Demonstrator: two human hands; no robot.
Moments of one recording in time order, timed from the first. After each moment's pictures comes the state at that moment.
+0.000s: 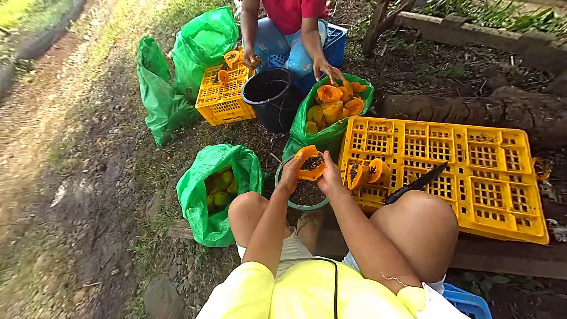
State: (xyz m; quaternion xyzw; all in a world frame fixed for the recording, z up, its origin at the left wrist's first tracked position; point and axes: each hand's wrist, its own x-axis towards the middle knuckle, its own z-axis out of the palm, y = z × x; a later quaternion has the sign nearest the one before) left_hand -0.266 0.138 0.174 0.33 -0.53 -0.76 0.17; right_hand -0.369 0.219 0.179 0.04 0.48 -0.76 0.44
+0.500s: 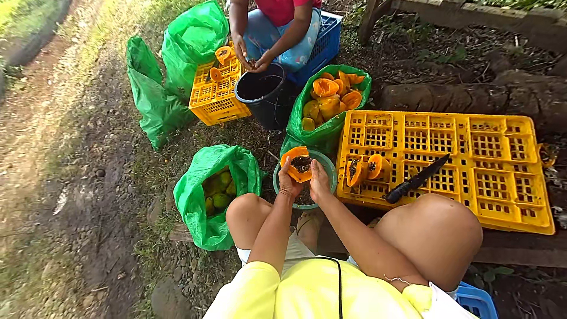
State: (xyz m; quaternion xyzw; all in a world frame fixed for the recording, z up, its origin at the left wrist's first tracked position) left_hand -0.284 0.149 0.148 0.30 -0.26 -0.87 0.31; right_hand -0.341 0.221 0.168 -0.04 0.59 -0.70 0.40
